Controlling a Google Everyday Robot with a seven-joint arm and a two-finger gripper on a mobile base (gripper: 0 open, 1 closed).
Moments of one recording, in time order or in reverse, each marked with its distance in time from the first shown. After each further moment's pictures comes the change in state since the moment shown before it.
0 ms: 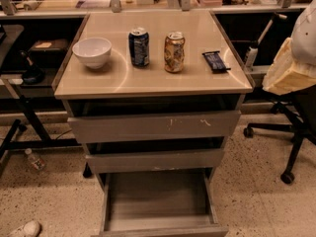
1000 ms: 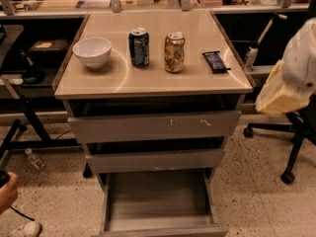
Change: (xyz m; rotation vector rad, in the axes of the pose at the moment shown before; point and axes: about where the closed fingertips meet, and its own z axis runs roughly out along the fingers) arm 0.002 0.021 0.024 -0.038 -0.009 0.021
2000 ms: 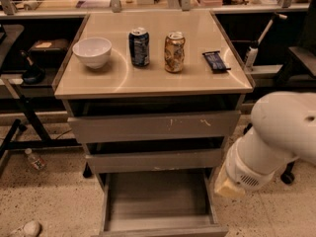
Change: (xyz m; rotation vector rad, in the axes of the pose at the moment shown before) arm 0.021 0.112 0.207 -0.234 0.007 0.088
